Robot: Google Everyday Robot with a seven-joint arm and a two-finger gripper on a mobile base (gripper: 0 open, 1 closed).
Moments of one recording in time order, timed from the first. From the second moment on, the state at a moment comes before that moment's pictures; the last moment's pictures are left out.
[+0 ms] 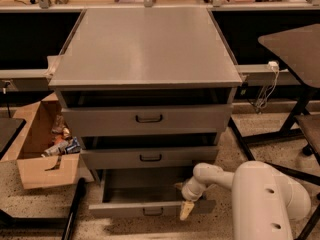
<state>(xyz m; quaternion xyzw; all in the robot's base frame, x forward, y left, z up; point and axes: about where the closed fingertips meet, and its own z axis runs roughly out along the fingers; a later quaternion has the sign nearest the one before) 0.555 -0.119 0.174 -0.72 0.66 0.18 0.14</state>
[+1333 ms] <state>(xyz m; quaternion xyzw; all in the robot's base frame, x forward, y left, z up) 0.475 -0.123 0.156 -0.73 0.64 0.23 0.07</state>
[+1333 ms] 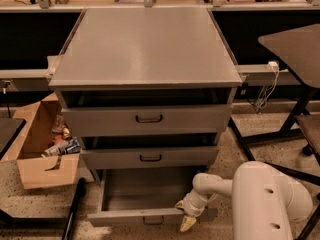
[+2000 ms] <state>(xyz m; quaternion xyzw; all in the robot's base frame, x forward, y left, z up) 0.460 -0.125 0.158 -0.74 0.63 0.23 0.07</state>
